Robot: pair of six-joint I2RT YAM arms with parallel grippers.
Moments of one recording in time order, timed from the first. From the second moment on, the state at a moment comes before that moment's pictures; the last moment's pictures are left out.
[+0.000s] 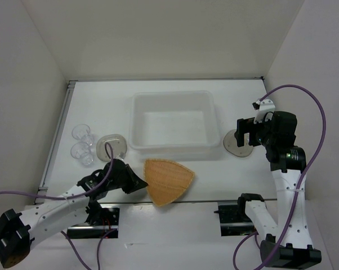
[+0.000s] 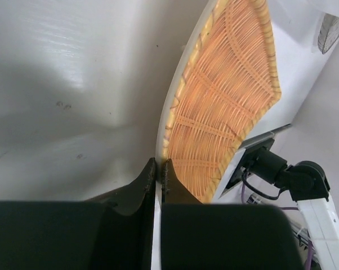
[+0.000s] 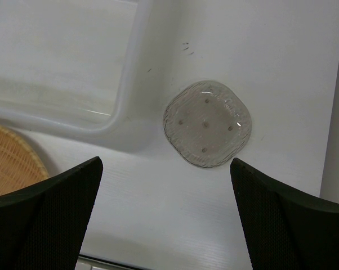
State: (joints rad) left arm -0.73 0.74 0.22 -0.23 0.14 -1.32; right arm -0.11 0.81 1.07 -0.83 -0.25 -0.19
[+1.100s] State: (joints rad) left arm -0.73 0.96 1.11 -0.70 0.27 -1.05; right arm -0.11 0.83 1.05 -0.81 -0.25 -0.19
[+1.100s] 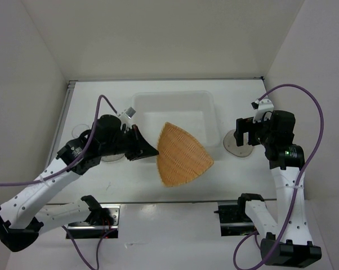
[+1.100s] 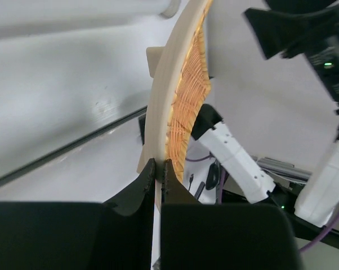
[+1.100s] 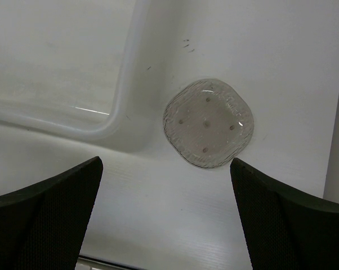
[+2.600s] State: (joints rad) left arm -0.36 1.94 1.50 -0.35 0.53 -0.71; right arm -0.14 0.79 1.02 -0.76 -0.23 -0.17
